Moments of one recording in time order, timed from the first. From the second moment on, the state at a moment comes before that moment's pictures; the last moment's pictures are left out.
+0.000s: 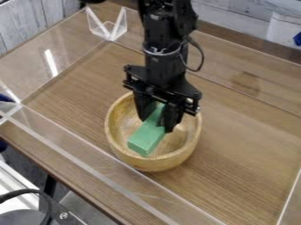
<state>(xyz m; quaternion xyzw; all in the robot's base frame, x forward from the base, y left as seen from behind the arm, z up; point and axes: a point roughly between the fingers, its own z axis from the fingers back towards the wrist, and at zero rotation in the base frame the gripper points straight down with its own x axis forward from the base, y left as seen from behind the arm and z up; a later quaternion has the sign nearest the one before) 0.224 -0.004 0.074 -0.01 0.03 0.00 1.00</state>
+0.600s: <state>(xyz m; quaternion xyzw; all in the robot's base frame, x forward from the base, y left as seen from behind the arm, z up) 0.225 0.002 0.068 -0.01 0.03 0.01 1.00</state>
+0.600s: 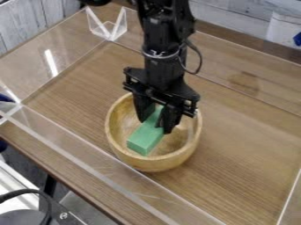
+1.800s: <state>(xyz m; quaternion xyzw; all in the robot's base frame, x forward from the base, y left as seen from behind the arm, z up) 0.230 0.010 0.123 -0.03 0.00 0.03 1.00</state>
